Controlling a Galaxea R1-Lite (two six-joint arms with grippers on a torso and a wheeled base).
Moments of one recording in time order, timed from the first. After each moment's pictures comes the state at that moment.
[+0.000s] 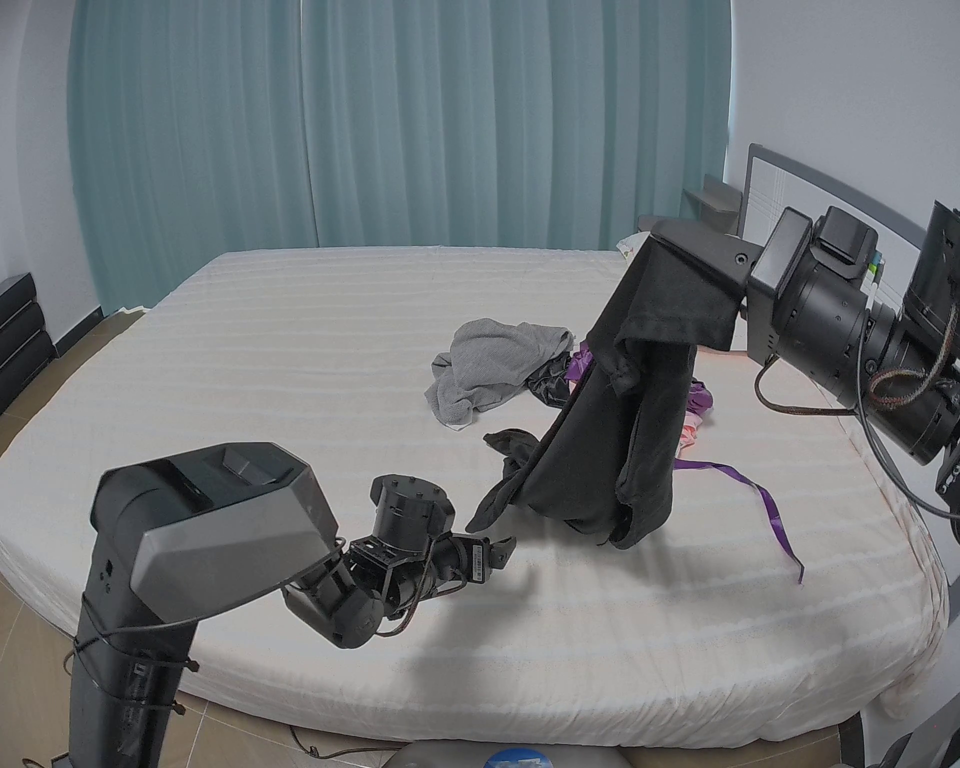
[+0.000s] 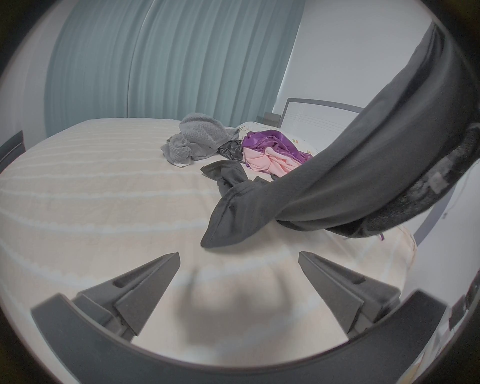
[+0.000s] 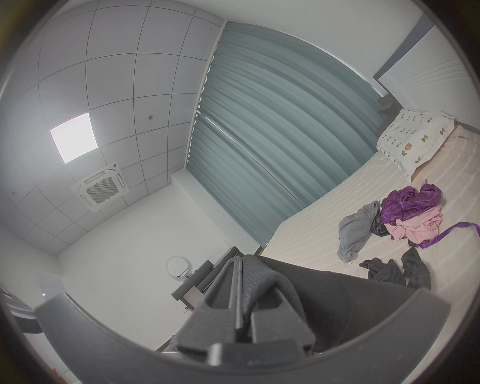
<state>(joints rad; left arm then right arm) -0.56 2.45 -1.02 -0.92 0.05 -0.29 0.63 1.52 -0.88 -0.83 0.09 0.76</state>
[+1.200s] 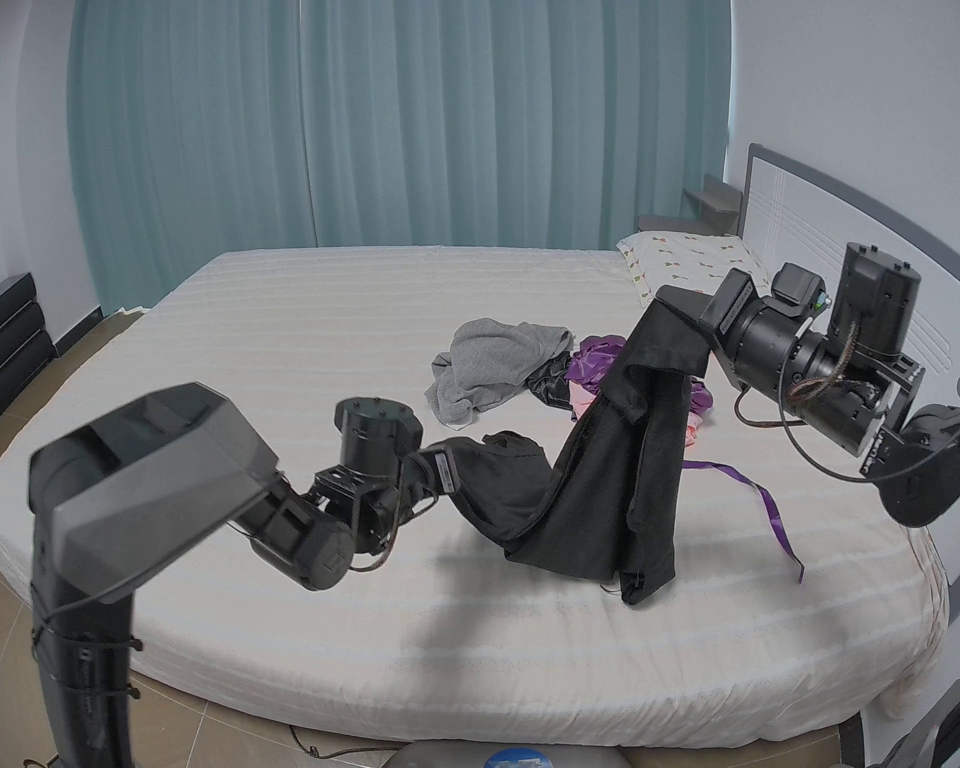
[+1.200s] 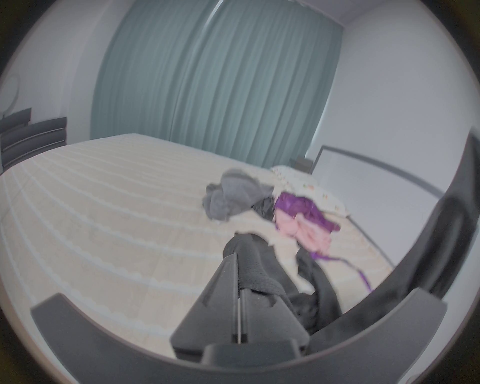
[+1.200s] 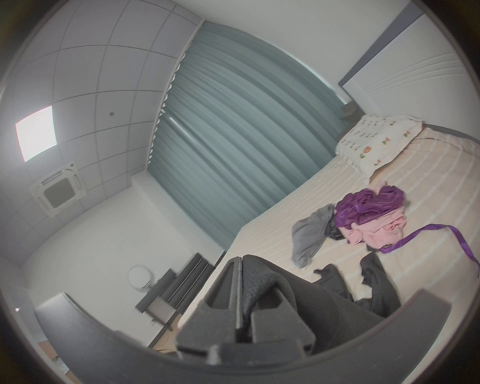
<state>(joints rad) -0.50 2.31 -1.12 -0.83 0.24 -0.41 0.47 1.71 -0.90 -0.84 0.05 0.76</state>
